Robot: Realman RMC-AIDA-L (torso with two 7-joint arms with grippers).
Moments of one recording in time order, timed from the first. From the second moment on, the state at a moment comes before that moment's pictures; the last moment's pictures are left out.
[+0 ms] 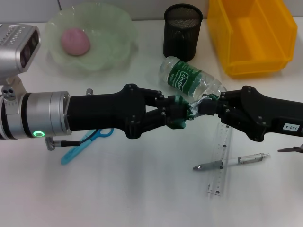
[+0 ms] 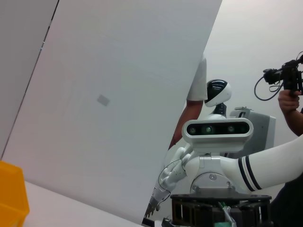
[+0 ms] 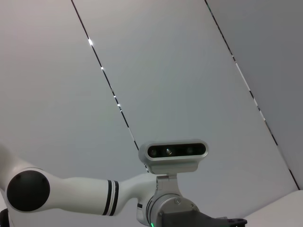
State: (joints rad) left arm -0.60 -2.07 1.03 0.47 1.60 1.73 -1.35; right arm 0.57 2.06 -0.46 -0.38 -2.00 -1.94 1.27
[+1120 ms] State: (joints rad) left arm -0.50 -2.05 0.84 0.47 1.60 1.64 -1.22; right arm 0.47 2.05 -0.28 -0.36 -1.54 -1.62 1.12
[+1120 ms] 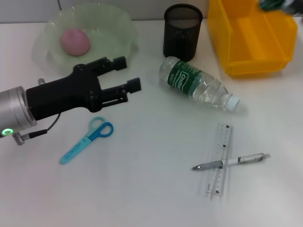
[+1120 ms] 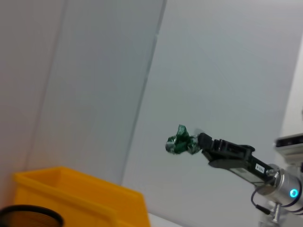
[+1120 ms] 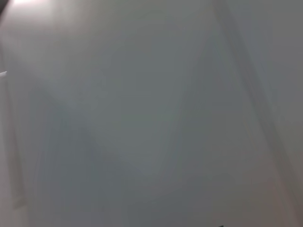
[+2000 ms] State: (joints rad) left arm -0.49 -2.07 0.80 0.41 1.60 1.48 -1.08; right arm 0.64 2.07 -0.44 -0.37 -1.44 -1.08 1.04
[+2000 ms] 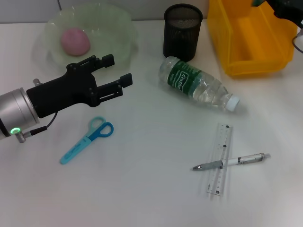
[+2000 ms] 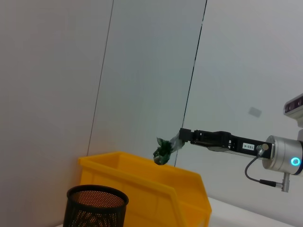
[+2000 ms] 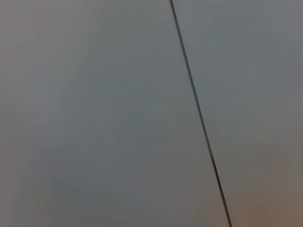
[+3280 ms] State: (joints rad) left arm -0.48 -2.06 0.80 0.43 1.60 1.48 -1.01; right arm 0.50 1.97 -0.56 -0.55 -1.61 -1.74 1.42
